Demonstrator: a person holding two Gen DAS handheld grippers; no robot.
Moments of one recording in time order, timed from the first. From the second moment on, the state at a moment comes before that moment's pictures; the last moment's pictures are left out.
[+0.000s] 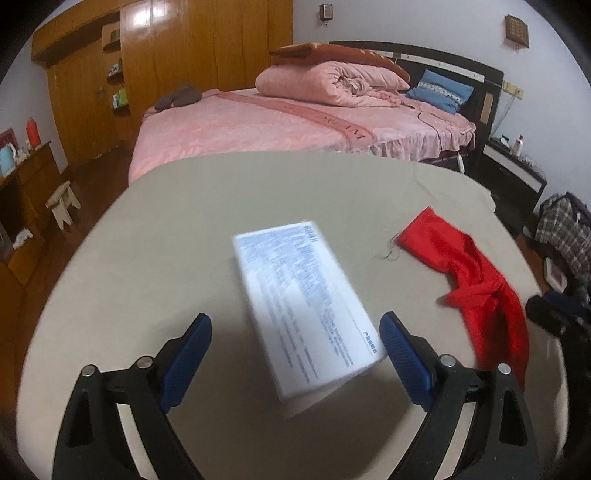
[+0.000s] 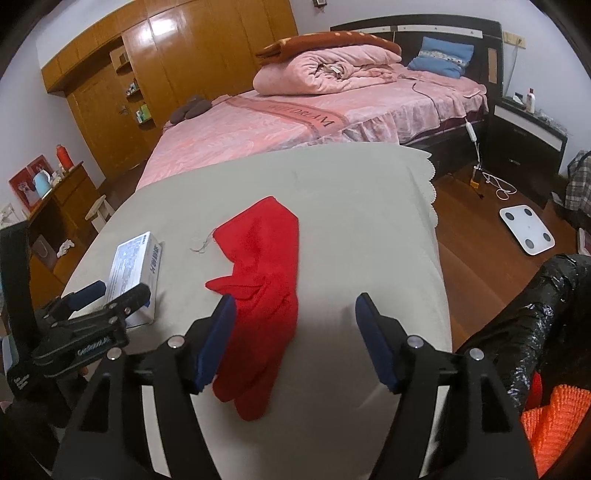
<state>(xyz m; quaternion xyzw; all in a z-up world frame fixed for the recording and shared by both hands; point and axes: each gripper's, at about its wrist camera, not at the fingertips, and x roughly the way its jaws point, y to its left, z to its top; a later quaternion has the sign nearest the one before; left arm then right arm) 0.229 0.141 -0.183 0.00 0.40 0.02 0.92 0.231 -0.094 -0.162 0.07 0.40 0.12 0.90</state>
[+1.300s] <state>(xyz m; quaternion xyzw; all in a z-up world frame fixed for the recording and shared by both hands) 0.221 0.171 -0.177 -0.02 0.40 0.02 0.92 0.269 -0.045 -0.184 0.00 0.43 0.13 0.89</state>
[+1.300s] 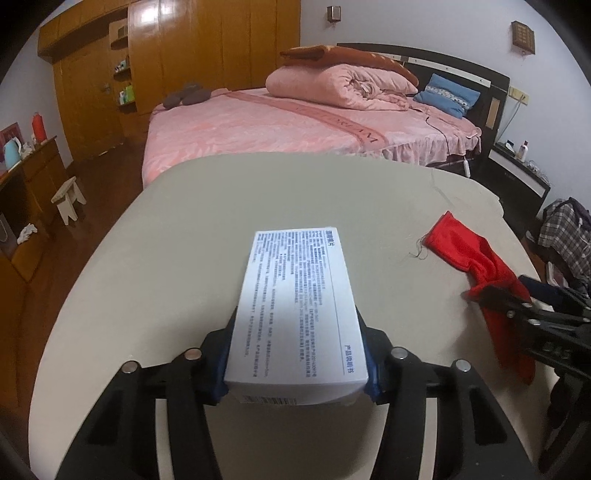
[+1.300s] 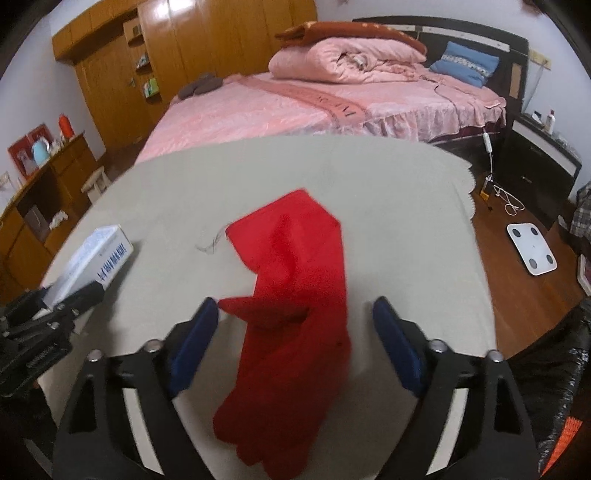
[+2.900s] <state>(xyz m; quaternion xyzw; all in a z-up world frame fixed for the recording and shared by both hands) 0.136 0.095 -0.070 0.00 0.33 -0.02 0.94 0.156 -0.125 -0.060 0.07 0.32 0.19 0.93</state>
